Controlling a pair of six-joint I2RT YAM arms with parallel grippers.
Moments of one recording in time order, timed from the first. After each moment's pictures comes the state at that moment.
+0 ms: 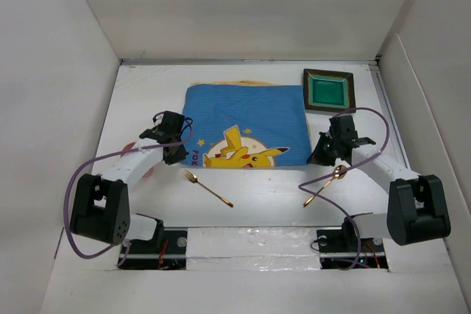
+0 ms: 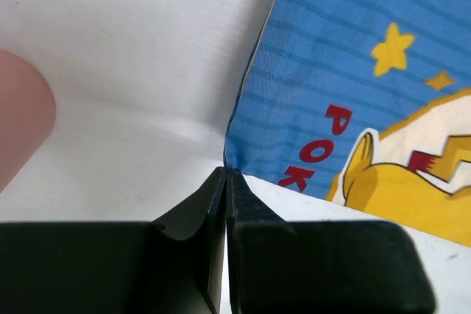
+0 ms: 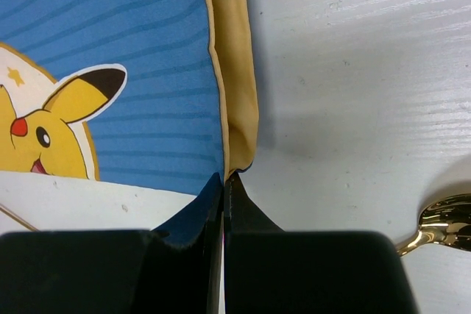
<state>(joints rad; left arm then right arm) -0.28 1.36 0.80 -0.60 -0.21 -0.64 0.15 1.32 0.68 -0.39 -0.21 0.55</state>
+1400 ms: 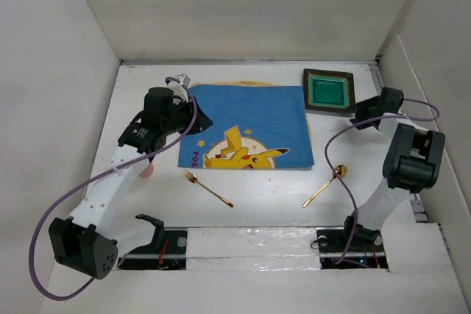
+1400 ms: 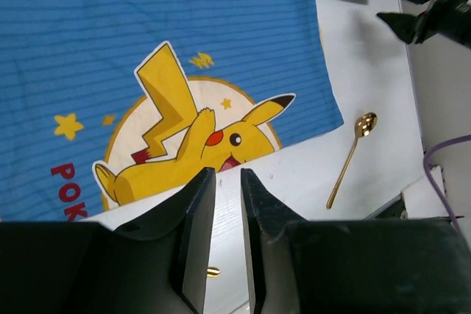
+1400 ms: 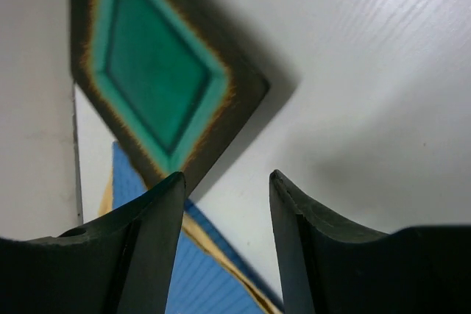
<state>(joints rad) -0.35 1.10 1.04 -0.50 0.29 -0.49 -0.33 1.75 1.07 -0.07 -0.21 0.99</state>
